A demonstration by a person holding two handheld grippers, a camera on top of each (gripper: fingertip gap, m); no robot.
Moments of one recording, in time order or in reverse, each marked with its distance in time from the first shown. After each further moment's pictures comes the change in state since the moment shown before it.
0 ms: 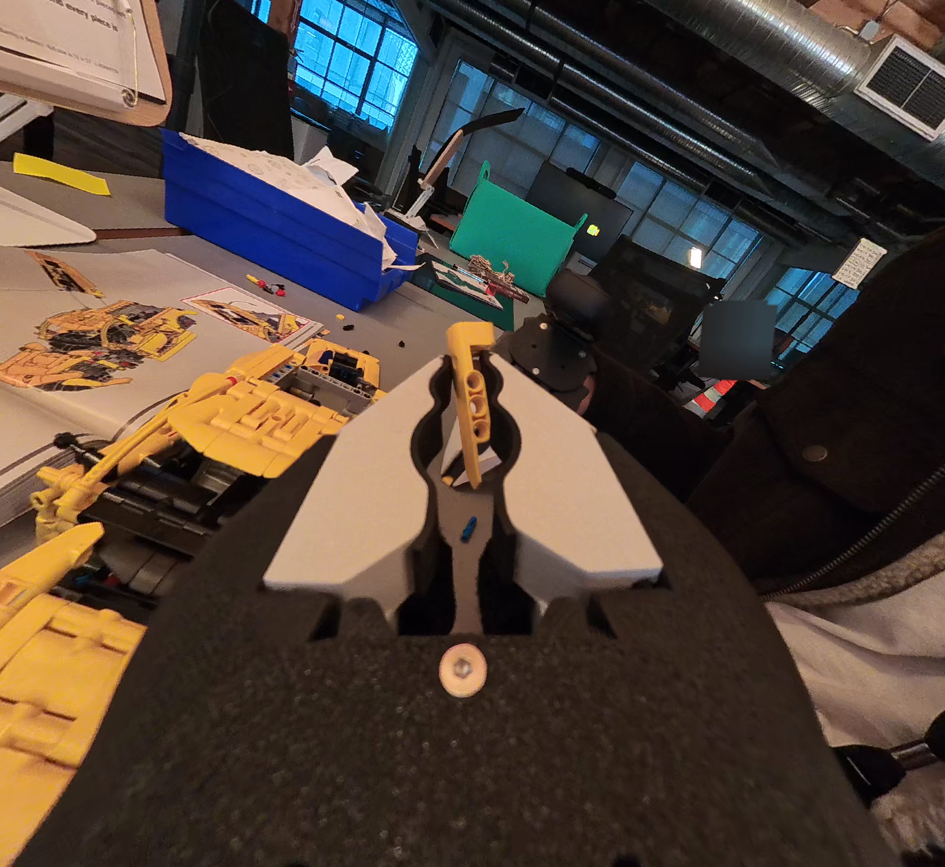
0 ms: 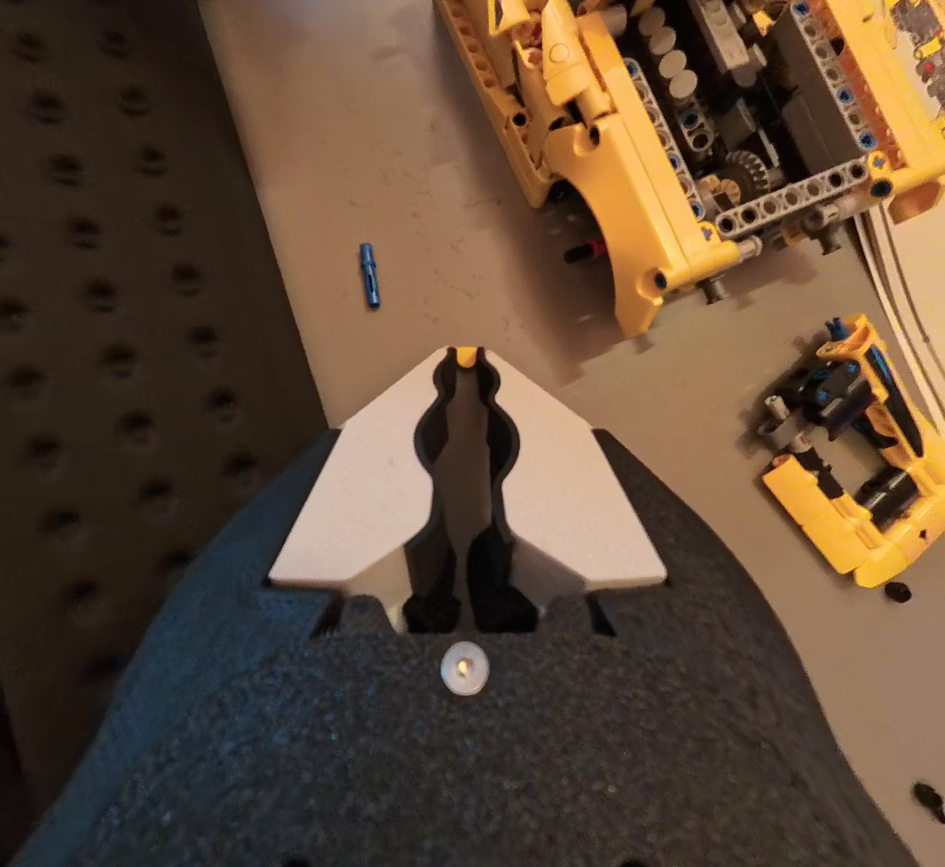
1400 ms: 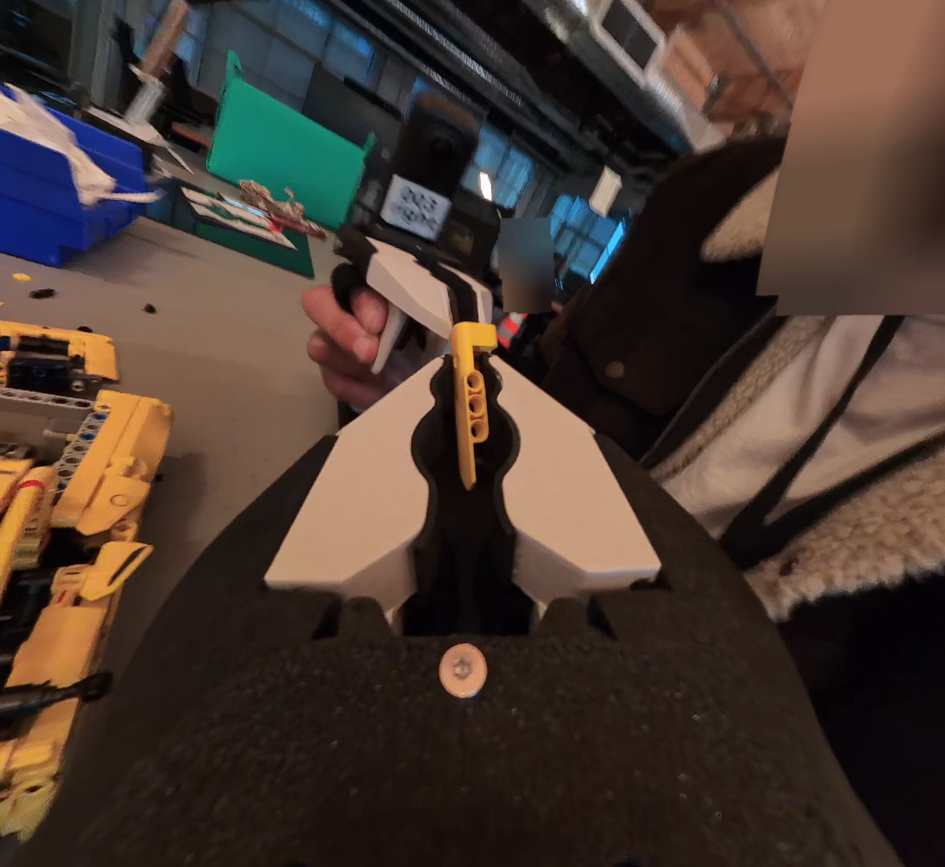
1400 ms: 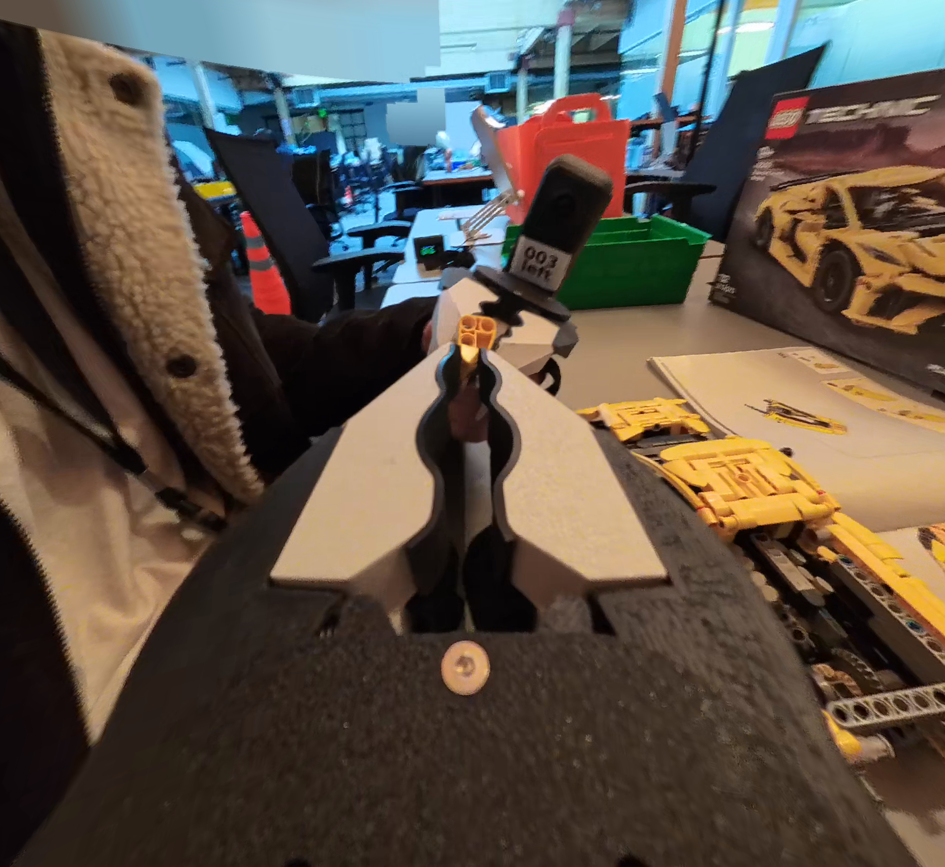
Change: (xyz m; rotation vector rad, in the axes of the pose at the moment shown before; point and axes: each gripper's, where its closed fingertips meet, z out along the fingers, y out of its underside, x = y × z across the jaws) left arm 0.083 0.029 0.012 -0.151 0.454 -0.086; right arm -0.059 -0.158 -0.090 0.930 -0.344 0.004
